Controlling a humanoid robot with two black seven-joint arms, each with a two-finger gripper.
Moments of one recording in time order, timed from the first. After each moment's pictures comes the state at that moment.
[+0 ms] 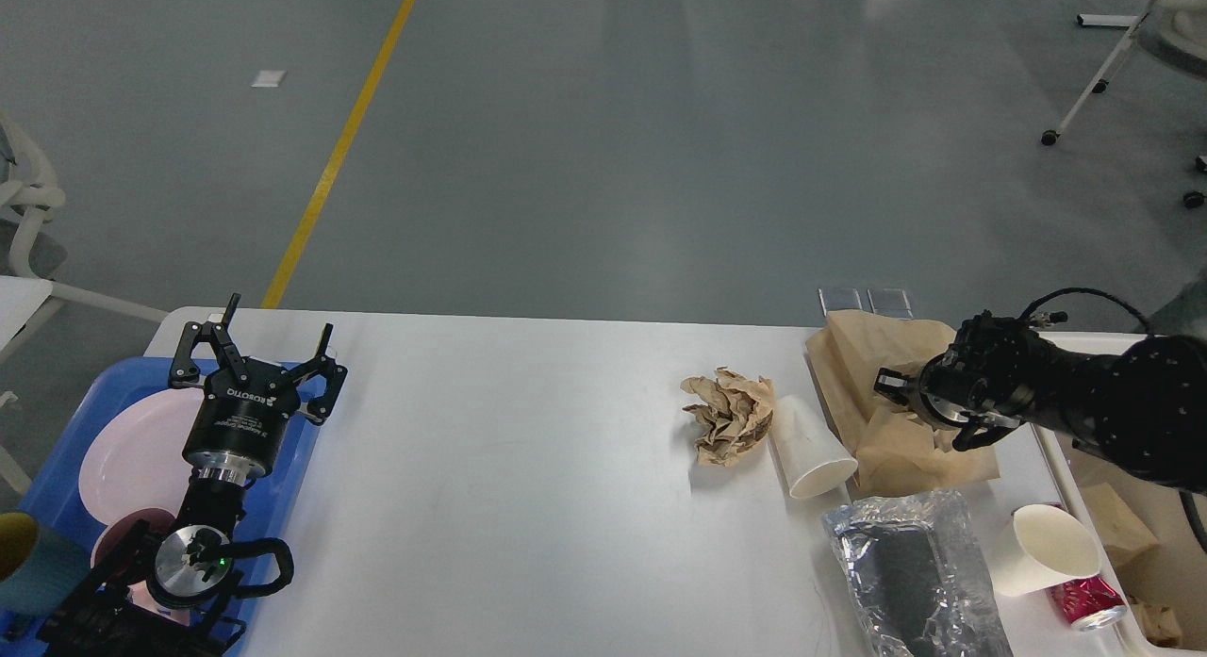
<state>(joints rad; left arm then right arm) -0.28 0.15 -1.34 -0.79 0.10 -0.57 -0.24 1.25 -0.18 -1.15 0.63 0.08 0.16 -0.23</state>
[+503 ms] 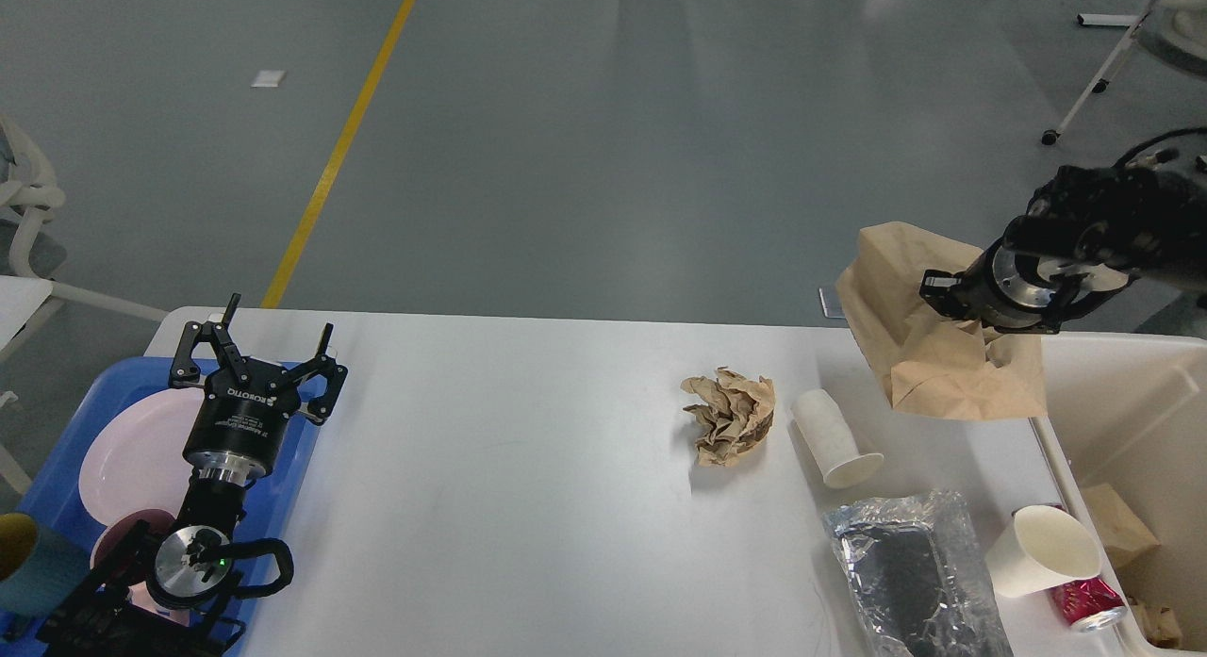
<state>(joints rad) -0.28 0.15 -1.34 -0.79 0.10 -0.57 -0.24 1.76 -0.31 -1.29 0.97 0.08 0.42 -0.22</state>
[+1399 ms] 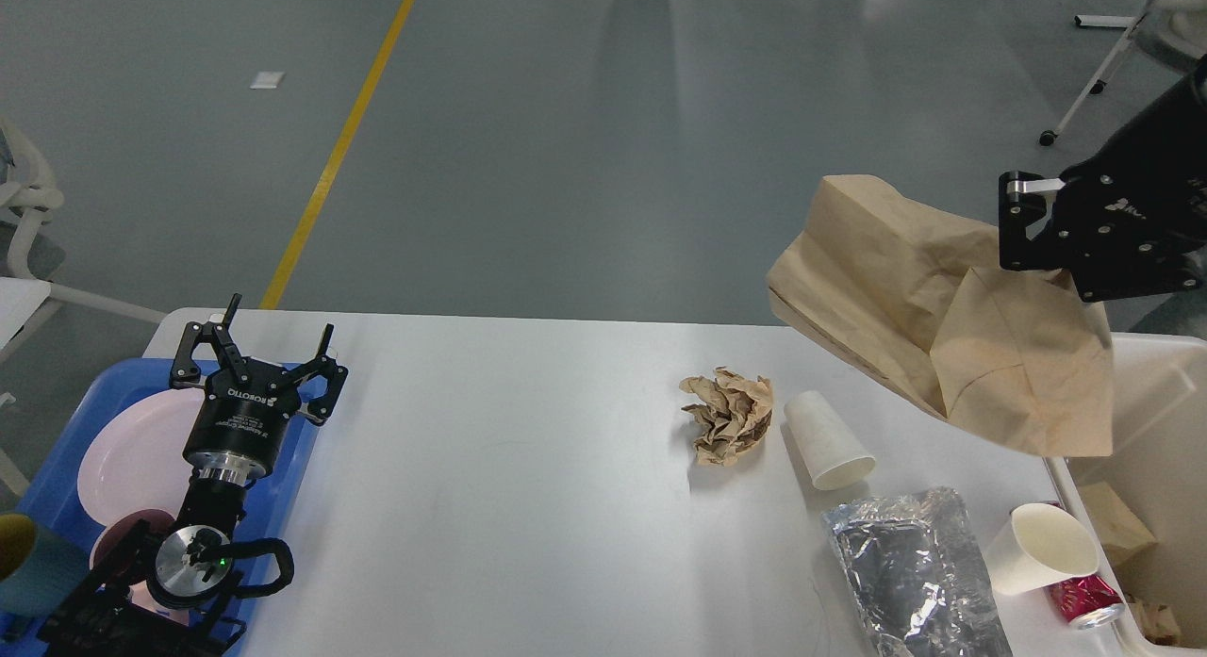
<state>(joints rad) -0.28 0.15 -1.33 -0.79 0.10 -0.57 -0.24 2.59 -0.31 -1.67 1.51 0.11 0.96 0.15</state>
